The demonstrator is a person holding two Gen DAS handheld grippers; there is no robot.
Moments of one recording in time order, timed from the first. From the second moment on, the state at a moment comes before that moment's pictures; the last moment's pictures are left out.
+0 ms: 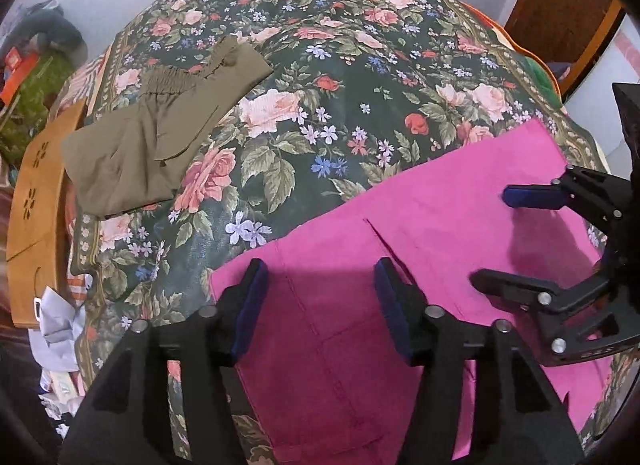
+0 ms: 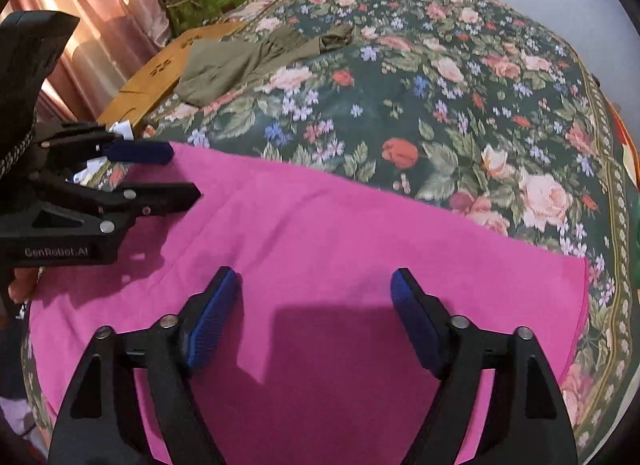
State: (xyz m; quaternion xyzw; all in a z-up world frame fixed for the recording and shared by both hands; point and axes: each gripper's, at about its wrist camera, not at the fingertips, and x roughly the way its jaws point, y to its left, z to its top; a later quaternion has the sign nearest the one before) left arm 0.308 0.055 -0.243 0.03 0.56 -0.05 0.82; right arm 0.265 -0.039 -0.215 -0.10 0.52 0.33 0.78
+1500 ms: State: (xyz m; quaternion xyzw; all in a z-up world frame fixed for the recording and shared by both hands) left arm 0.143 0.099 -0.196 -0.04 0.51 0.03 0.86; right arm 0.153 -0.162 -0.193 -0.04 0.51 0.21 0.83
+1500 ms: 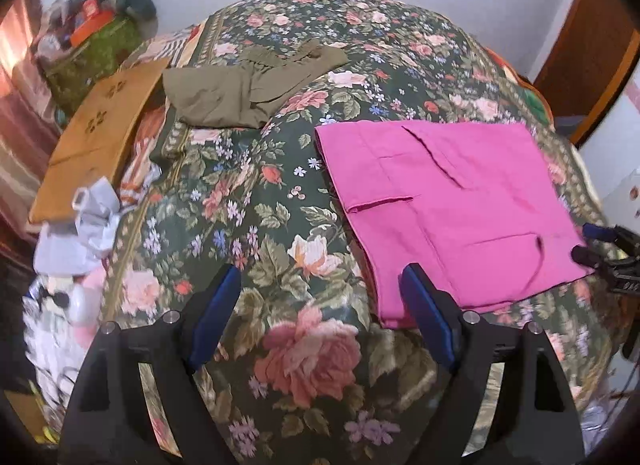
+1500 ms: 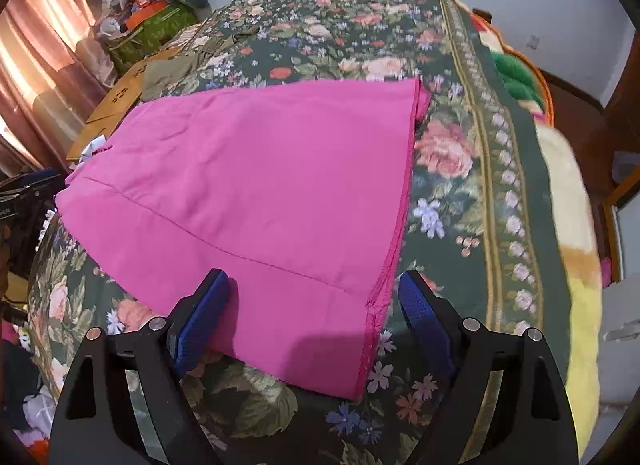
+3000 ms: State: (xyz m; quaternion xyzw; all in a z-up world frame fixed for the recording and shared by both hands) left arm 0.171 0.082 -0.228 -0.35 0.51 -0.04 0.78; right arm 0.141 -0.109 -0.192 -0.02 0.46 0.27 0.85
